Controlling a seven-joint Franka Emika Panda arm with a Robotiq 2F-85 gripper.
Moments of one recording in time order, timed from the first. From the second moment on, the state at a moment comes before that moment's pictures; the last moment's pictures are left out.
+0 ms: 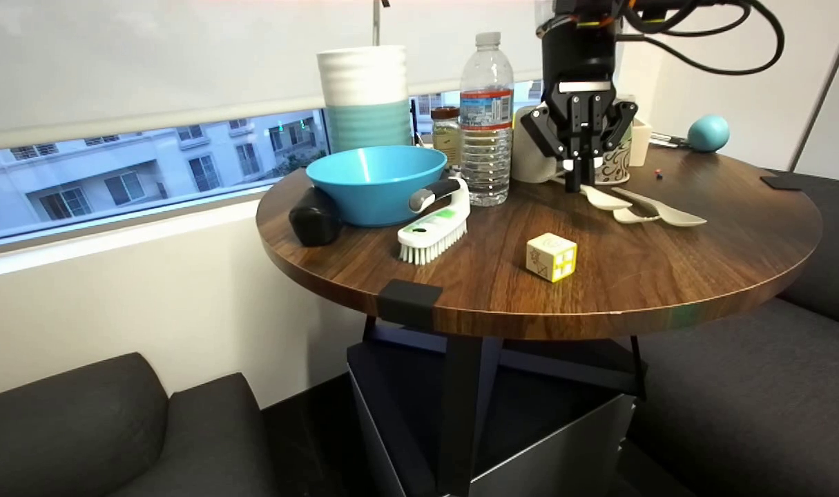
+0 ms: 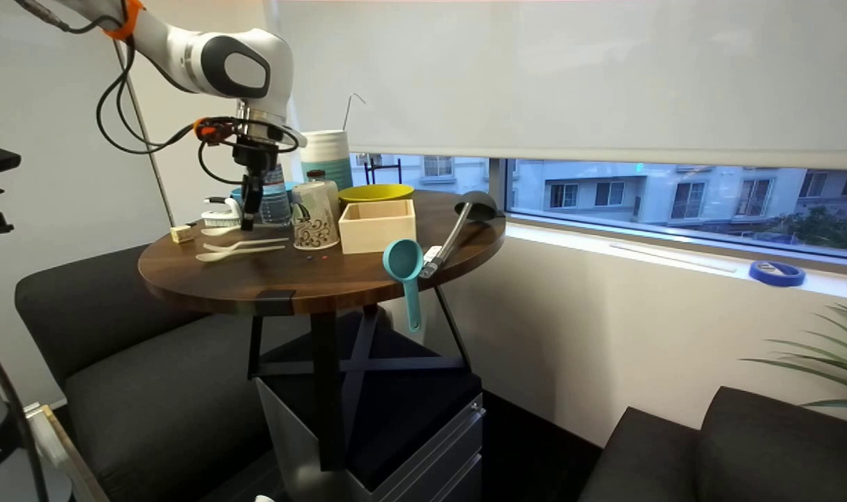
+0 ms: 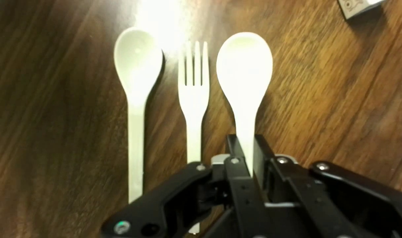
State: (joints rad) arm 0.03 -0.07 0.09 -2.16 0.17 1.83 0.52
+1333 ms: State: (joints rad) arm -0.05 -0.18 -0.01 -2.33 0.01 1.78 0.50
